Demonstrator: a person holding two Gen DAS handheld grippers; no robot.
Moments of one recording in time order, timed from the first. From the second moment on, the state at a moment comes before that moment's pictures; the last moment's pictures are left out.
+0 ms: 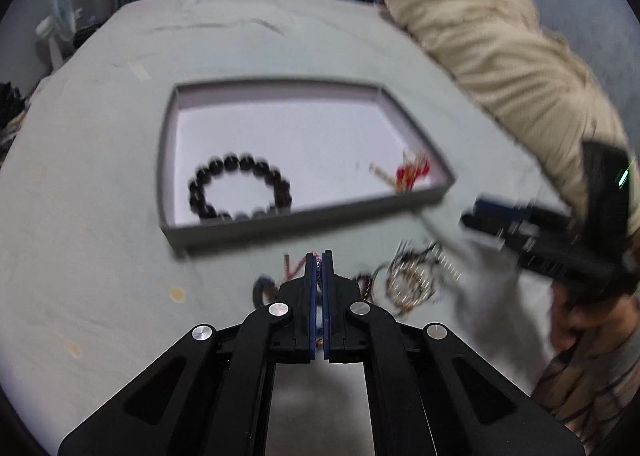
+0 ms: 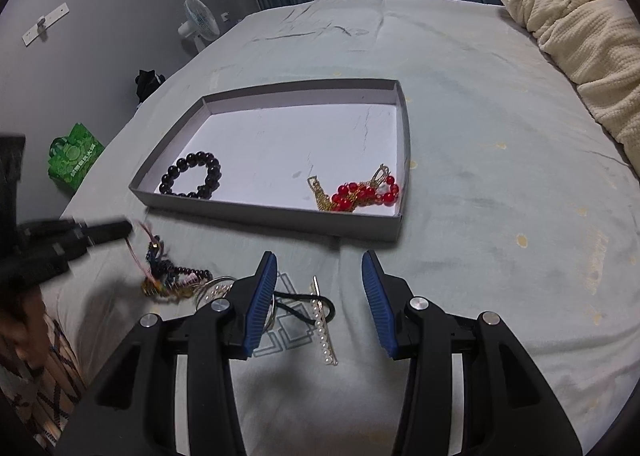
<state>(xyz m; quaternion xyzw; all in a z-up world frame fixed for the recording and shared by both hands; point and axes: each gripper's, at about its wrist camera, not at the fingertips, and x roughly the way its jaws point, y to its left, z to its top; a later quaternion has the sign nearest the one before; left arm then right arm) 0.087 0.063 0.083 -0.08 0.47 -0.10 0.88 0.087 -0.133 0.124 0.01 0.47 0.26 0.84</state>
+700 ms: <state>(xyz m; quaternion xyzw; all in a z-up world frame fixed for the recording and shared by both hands) 0.088 0.072 0.088 -0.08 0.48 -0.10 0.87 0.046 -0.068 0.090 -0.07 0.49 0.32 0.81</state>
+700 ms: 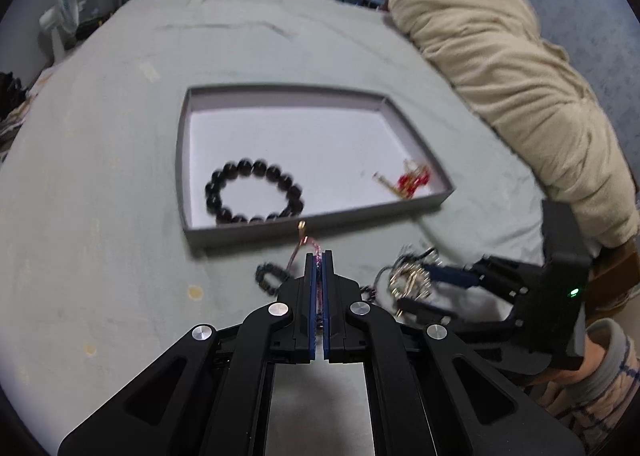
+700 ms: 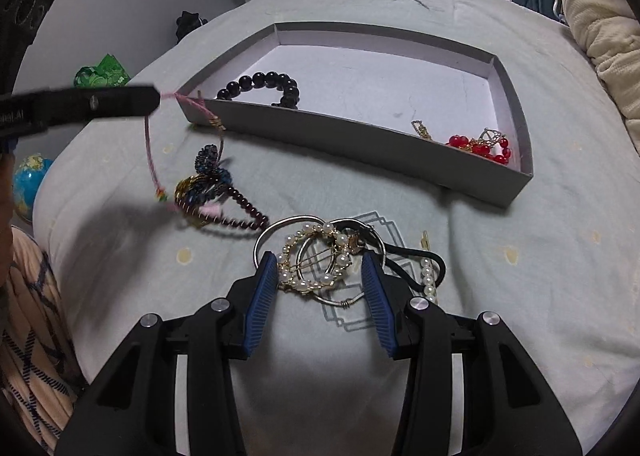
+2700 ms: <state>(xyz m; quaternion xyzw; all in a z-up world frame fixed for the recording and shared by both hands) 0.095 0.016 0.059 0.03 0.50 -0.11 0.86 0.071 -0.119 0.148 0.01 0.43 0.29 0.86</state>
